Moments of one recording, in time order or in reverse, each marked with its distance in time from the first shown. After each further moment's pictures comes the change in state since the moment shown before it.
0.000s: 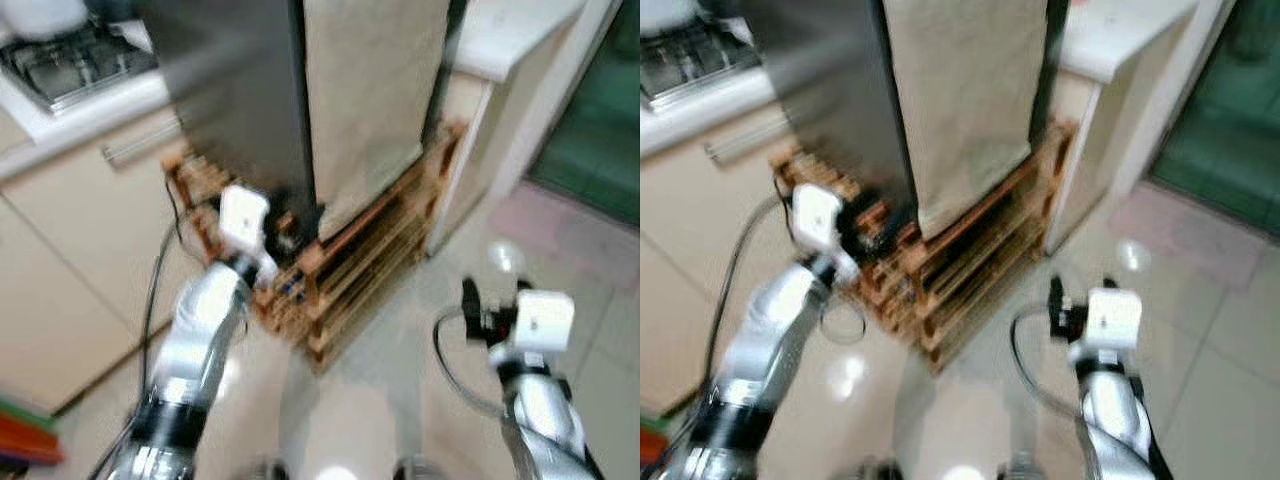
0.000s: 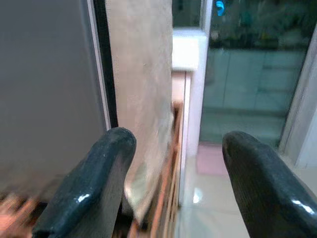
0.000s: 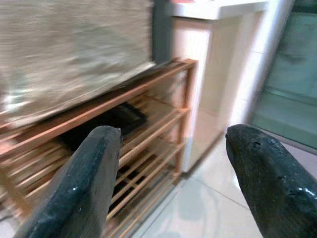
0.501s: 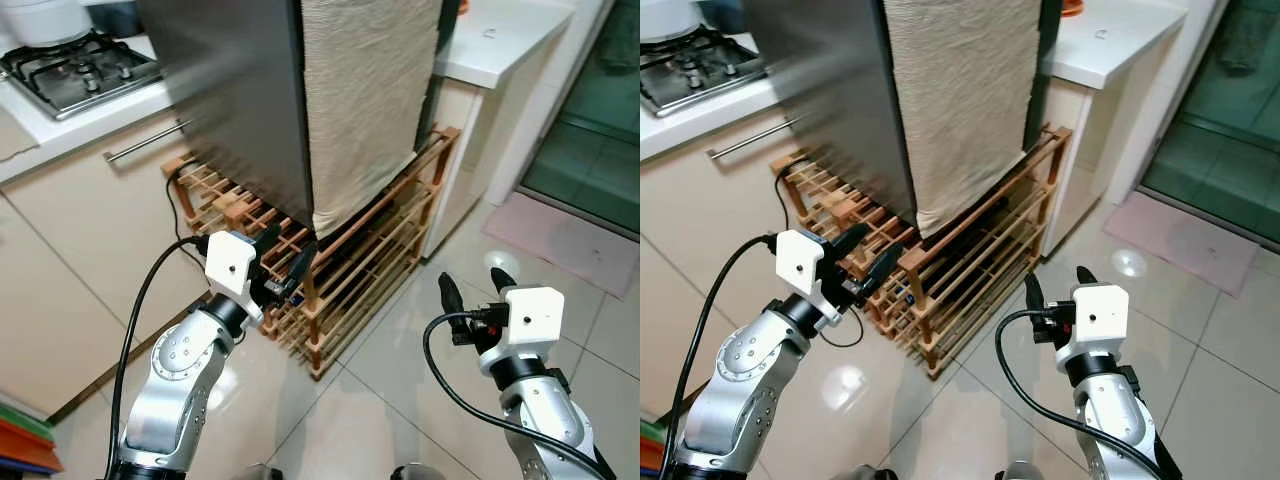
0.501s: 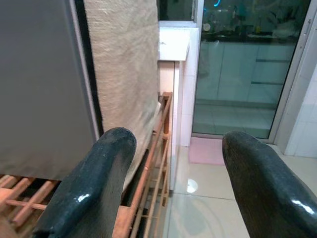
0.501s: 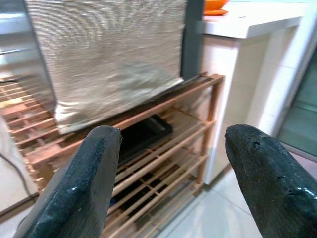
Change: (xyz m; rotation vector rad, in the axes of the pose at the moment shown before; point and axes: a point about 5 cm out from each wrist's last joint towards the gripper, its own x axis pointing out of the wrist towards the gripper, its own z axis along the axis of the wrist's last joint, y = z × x) left arm -0.023 -0.018 0.001 -0.024 0.053 0.006; right arm 0.001 0.007 0.019 0.017 -0.012 0.121
